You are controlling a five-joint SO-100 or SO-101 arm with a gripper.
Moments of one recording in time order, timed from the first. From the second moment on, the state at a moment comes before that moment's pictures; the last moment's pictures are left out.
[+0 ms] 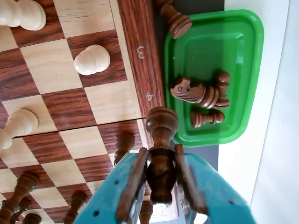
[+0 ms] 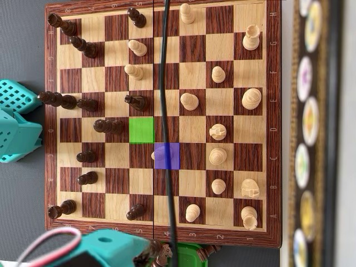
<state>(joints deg) 31.8 68.7 58.2 88.9 66.9</state>
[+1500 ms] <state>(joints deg) 31.7 66.4 52.3 89.1 61.9</state>
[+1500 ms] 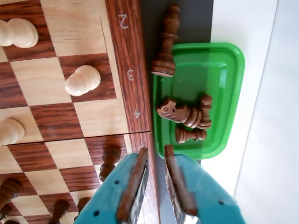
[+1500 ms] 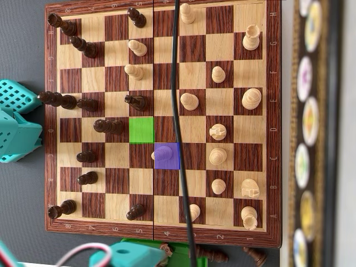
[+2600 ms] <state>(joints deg) 10.4 109.1 92.2 85.4 78.8</state>
